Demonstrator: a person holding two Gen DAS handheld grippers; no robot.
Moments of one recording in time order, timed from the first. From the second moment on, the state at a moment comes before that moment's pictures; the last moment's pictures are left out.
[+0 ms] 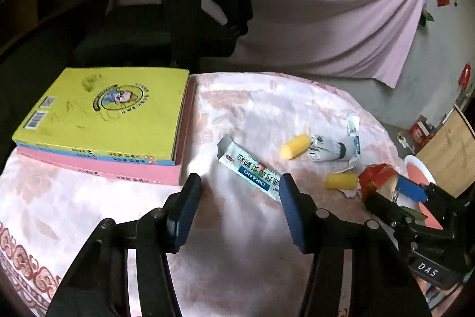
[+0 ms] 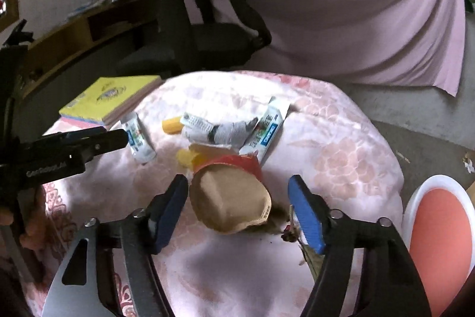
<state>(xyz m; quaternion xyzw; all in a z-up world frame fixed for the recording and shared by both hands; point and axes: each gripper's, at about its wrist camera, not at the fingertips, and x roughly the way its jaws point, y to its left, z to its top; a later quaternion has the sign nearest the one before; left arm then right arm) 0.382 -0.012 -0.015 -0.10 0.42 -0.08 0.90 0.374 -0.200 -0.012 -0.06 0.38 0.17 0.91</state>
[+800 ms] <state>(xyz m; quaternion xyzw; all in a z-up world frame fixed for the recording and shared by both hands) 0.388 -0.067 -0.032 0.02 0.43 -0.06 0.90 0.367 -0.223 0.000 -0.01 0.34 0.14 0.93</state>
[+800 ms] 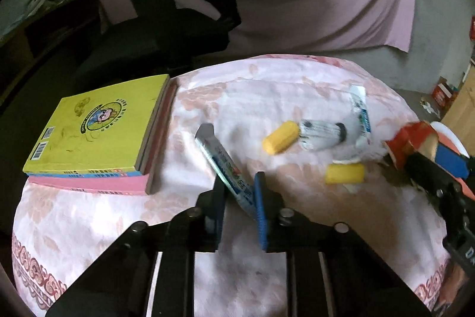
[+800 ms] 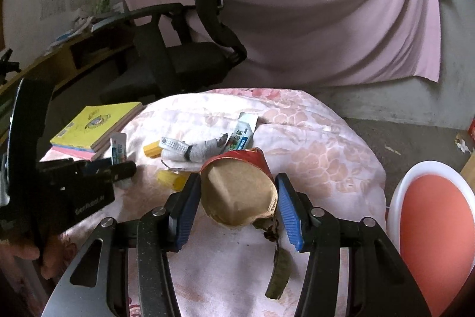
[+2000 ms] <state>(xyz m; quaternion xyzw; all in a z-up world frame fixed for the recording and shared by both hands) 0.271 -0.091 0.052 -0.02 0.13 -0.16 0.98 0.269 -0.265 0.056 0.05 0.06 0.15 0.99</state>
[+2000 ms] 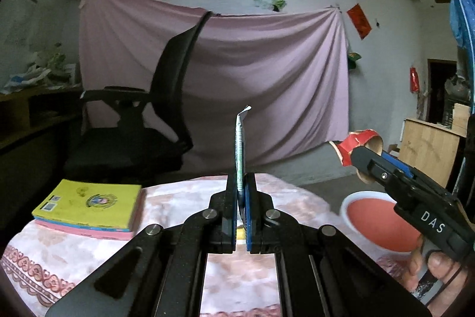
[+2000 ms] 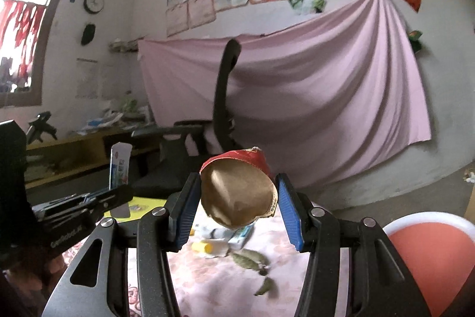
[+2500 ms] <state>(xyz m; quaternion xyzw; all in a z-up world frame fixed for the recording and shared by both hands) 0.278 -0.201 0.078 0.01 0.15 -0.26 0.95 0.250 -0.369 0.066 0.10 0.04 0.02 0.99</state>
